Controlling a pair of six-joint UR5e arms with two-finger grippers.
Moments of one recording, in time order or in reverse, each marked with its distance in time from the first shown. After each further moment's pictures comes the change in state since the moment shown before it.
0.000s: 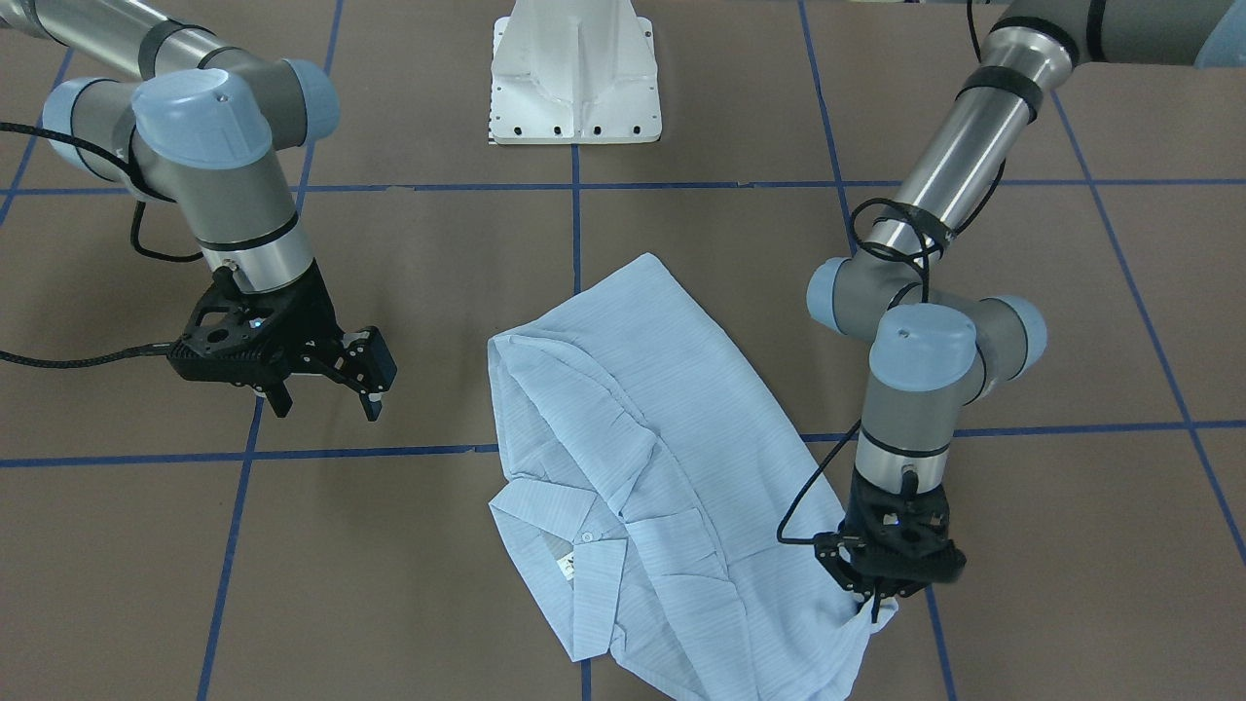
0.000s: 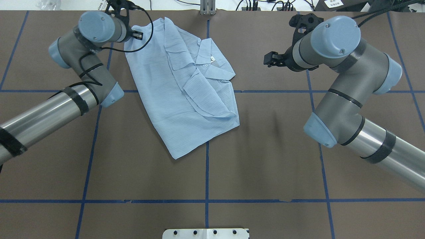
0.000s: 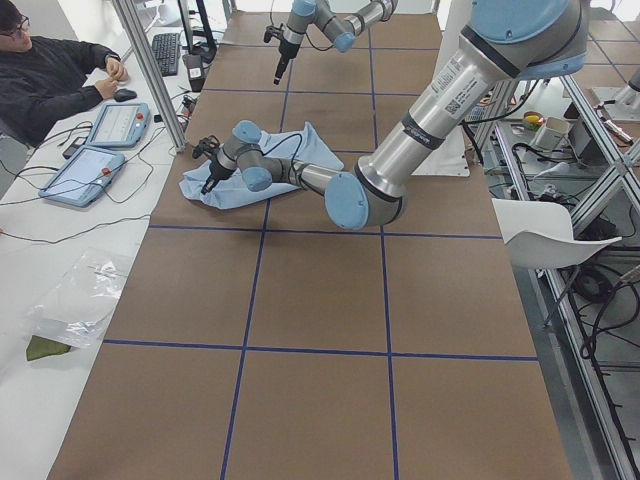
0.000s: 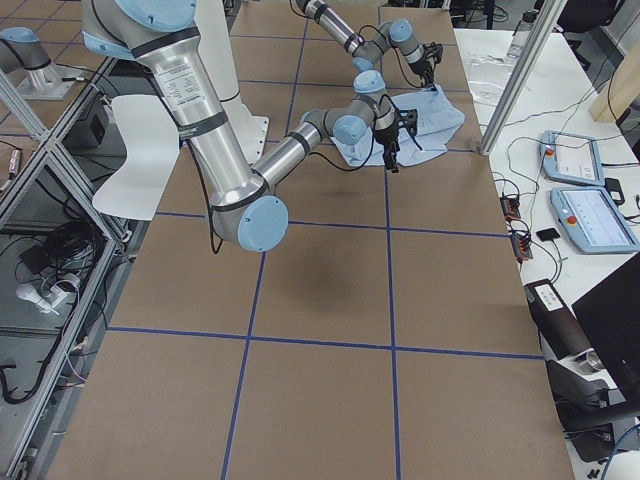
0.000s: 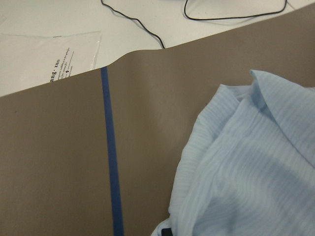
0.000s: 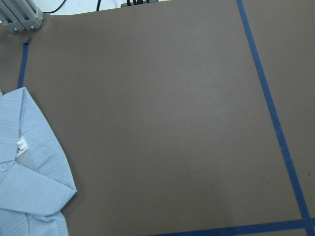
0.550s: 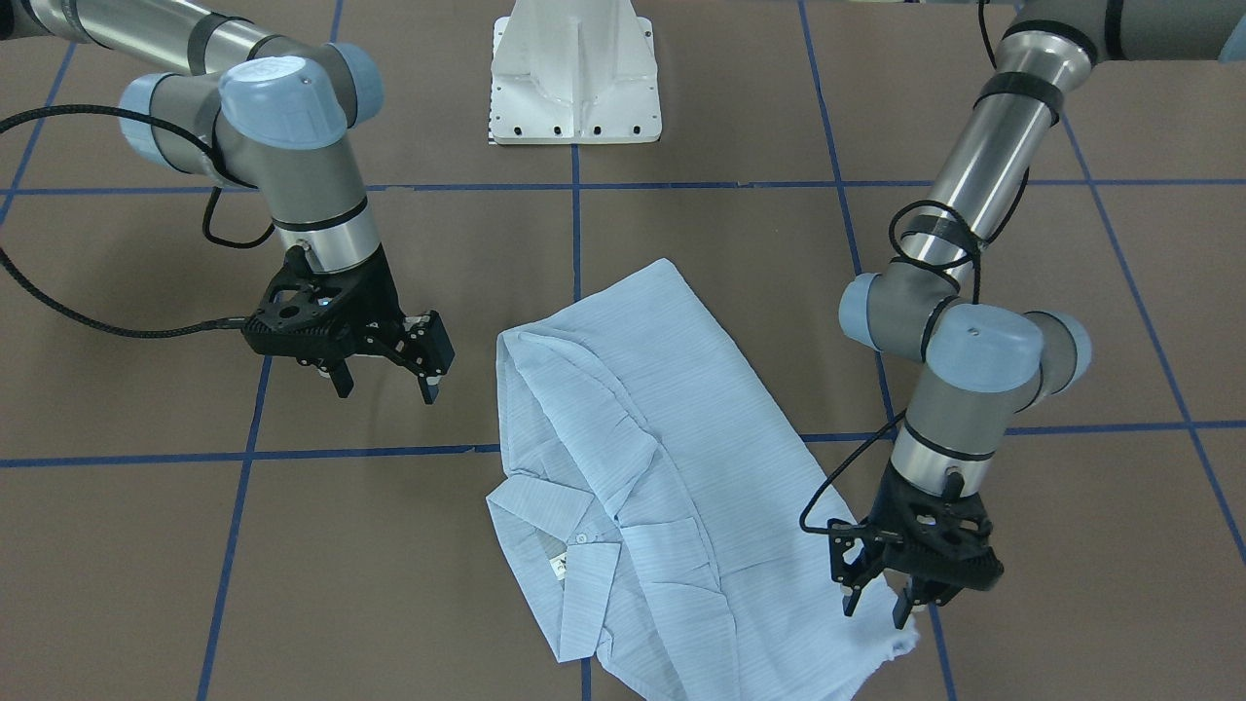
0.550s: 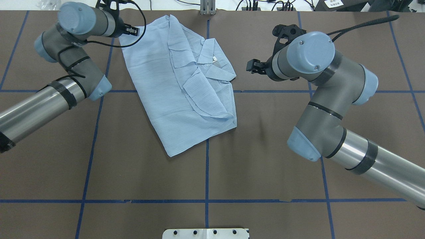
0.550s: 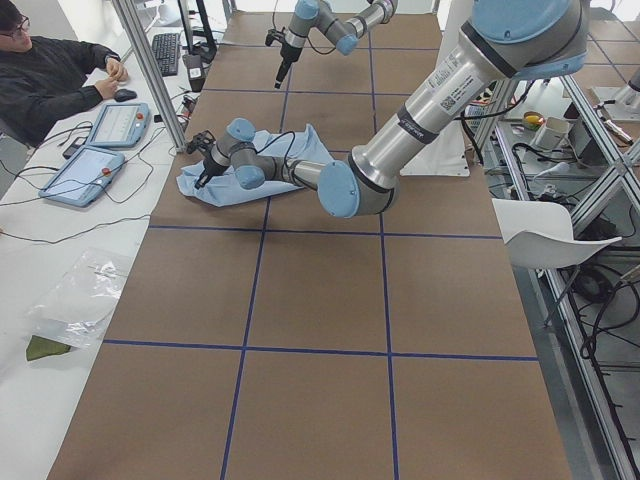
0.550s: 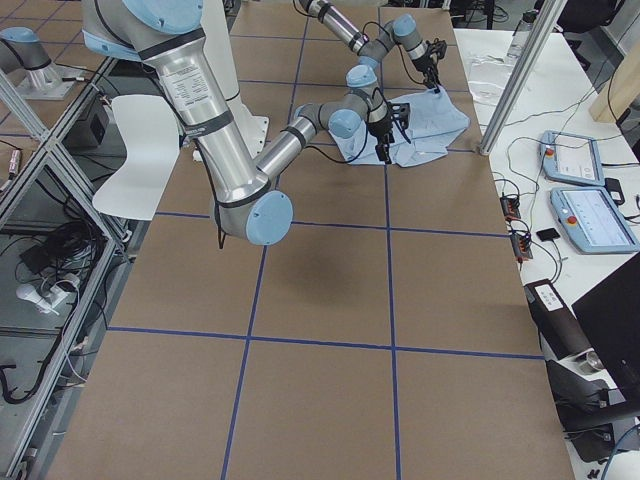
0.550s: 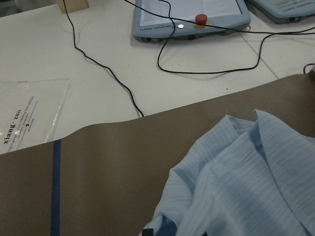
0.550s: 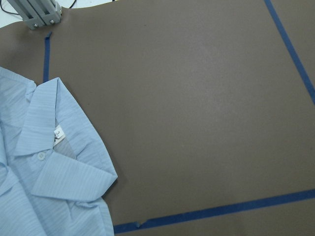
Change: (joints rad) left arm -0.064 0.103 -0.086 -0.134 -0.200 0.040; right arm -0.099 0.044 -0.008 -0.011 -0.089 0.154
